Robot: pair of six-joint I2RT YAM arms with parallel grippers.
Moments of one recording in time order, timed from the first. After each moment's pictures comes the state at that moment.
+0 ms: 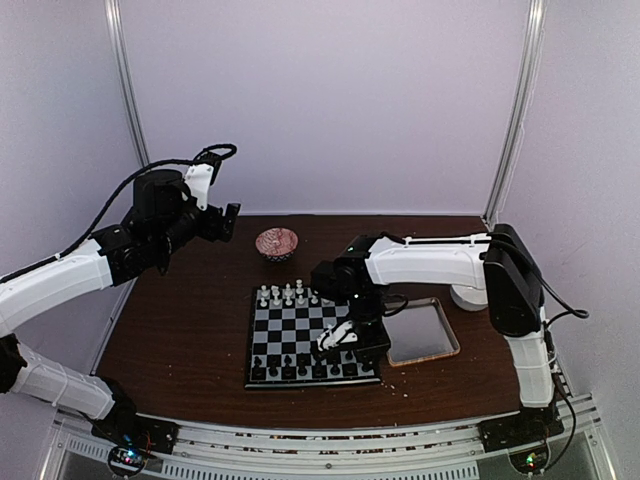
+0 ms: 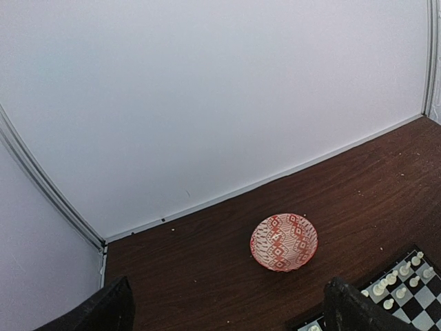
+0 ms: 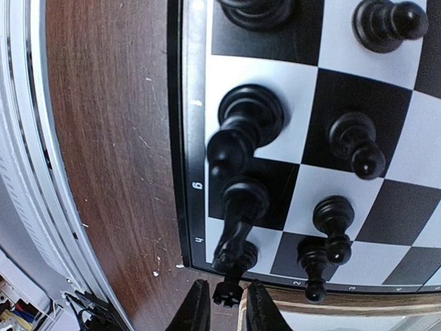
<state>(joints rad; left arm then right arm) -0.65 1.22 1.02 -0.03 -0.44 0.14 0.99 2.16 1.75 -1.38 -0.14 -0.73</state>
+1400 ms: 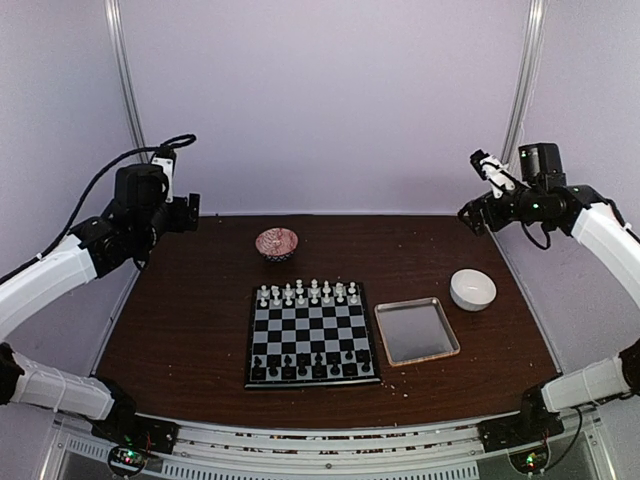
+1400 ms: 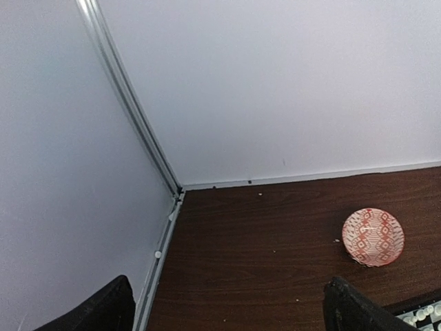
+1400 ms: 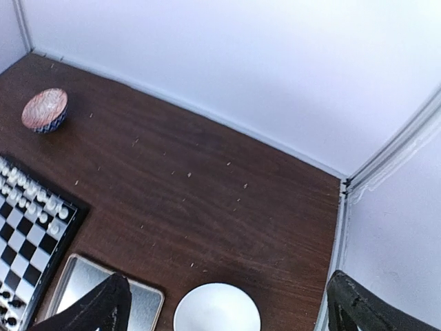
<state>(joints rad) -0.55 1.16 1.06 -0.22 -0.68 0.00 0.20 1.25 1.29 -0.62 -0.09 -0.31</state>
